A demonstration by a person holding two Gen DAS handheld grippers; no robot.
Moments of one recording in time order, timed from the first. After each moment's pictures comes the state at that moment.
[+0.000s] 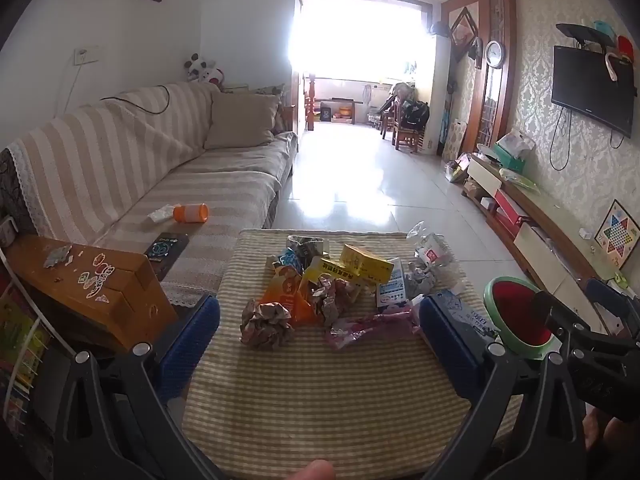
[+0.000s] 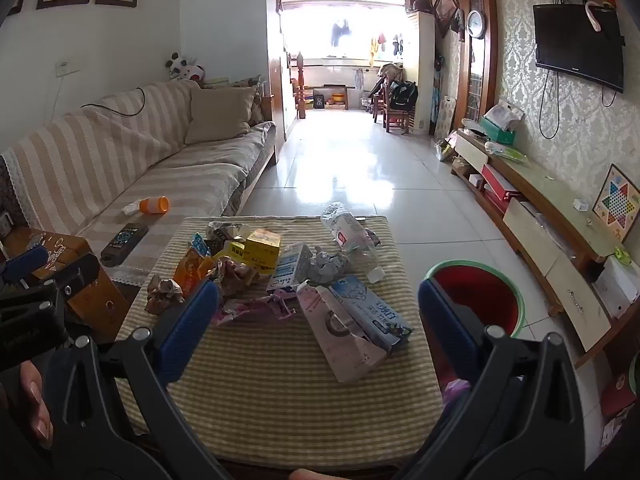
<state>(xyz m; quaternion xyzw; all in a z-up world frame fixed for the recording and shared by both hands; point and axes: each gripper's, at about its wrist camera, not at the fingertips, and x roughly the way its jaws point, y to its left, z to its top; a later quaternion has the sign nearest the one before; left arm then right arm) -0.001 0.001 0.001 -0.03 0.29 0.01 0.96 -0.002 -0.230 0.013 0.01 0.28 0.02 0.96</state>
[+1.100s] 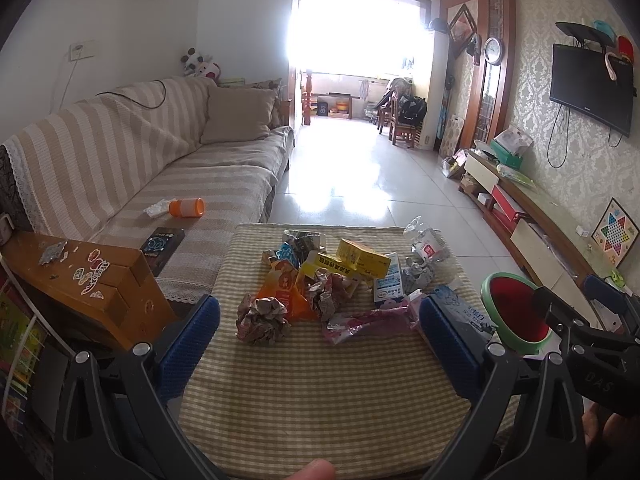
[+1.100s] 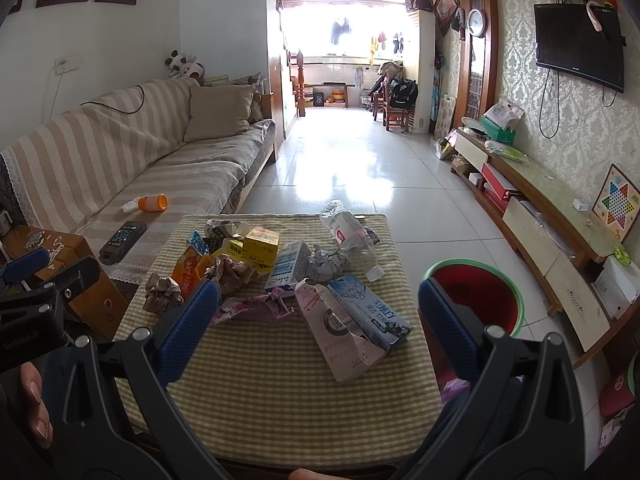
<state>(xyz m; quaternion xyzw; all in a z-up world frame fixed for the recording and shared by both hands) 0.001 -0.005 -0.005 -0.02 0.30 0.00 0.95 -0.001 -0.234 0.008 0.01 0.28 0.02 0.96</state>
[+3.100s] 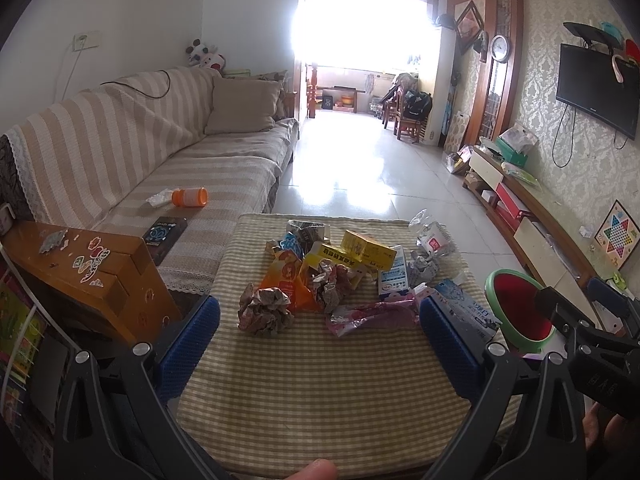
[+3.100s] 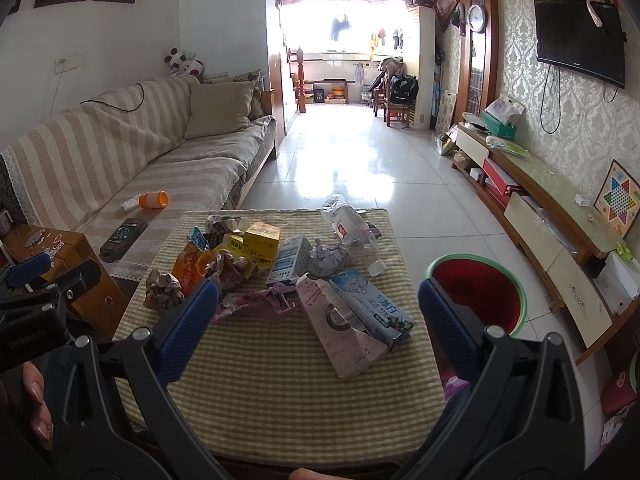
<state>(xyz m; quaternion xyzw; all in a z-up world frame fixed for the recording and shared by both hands) 0.002 0.000 -0.019 -0.03 0.32 0.01 0.95 0.000 -0.227 0.002 0.01 0.29 0.02 0.96</state>
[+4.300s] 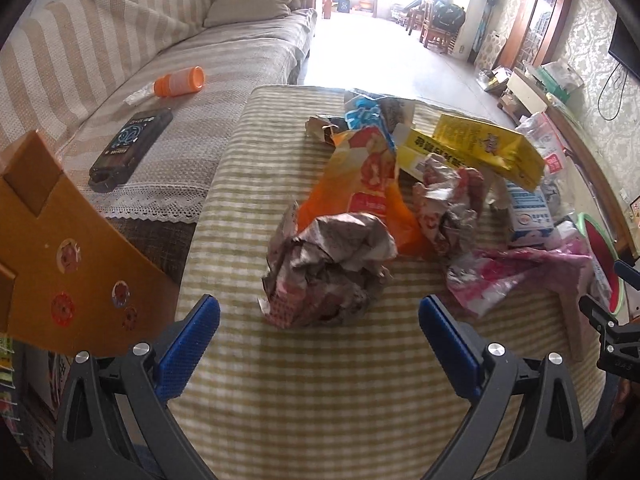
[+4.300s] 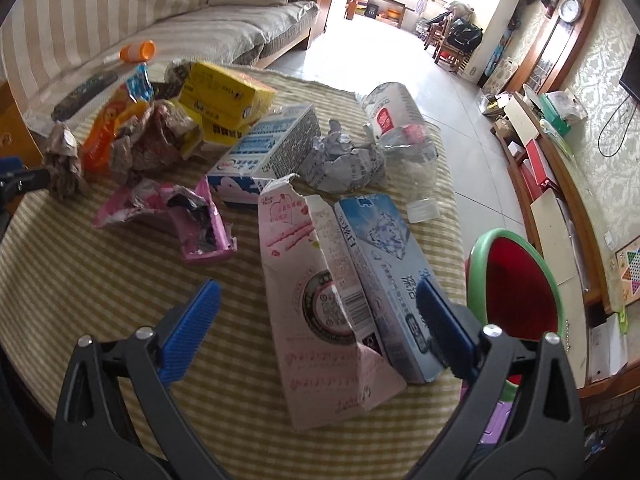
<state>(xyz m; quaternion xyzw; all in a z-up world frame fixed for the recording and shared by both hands) 0.155 0.086 -0.181 -0.04 0.49 0.02 0.87 0.142 -0.215 -0.157 -0.14 0.45 0.07 0.88</state>
